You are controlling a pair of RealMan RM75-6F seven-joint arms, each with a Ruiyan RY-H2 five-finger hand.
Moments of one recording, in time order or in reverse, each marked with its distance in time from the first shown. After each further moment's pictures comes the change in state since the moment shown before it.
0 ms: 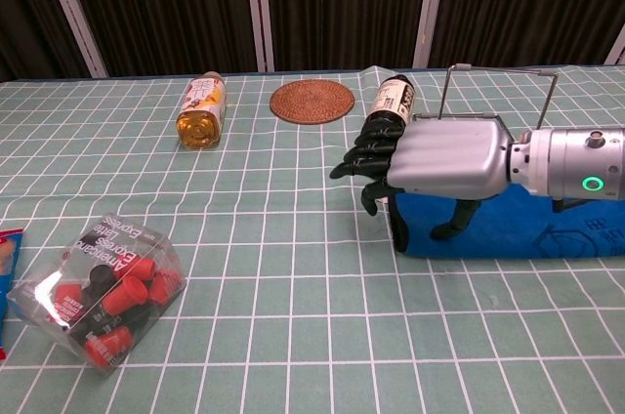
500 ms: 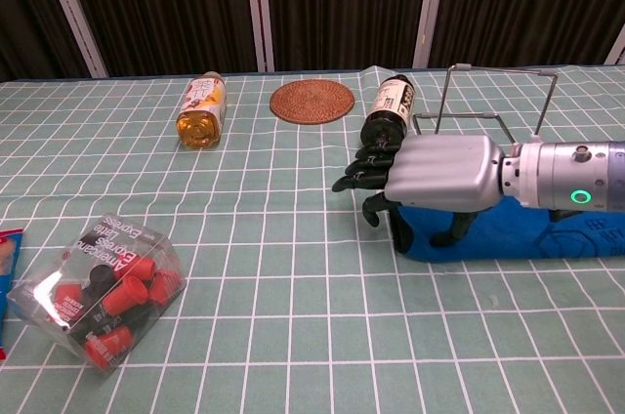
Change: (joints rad) left arm -0.005 -0.002 0.000 0.005 -0.009 -0.007 0.002; right arm 0.009 -0.031 -0.023 0.017 0.034 -0.041 -0.029
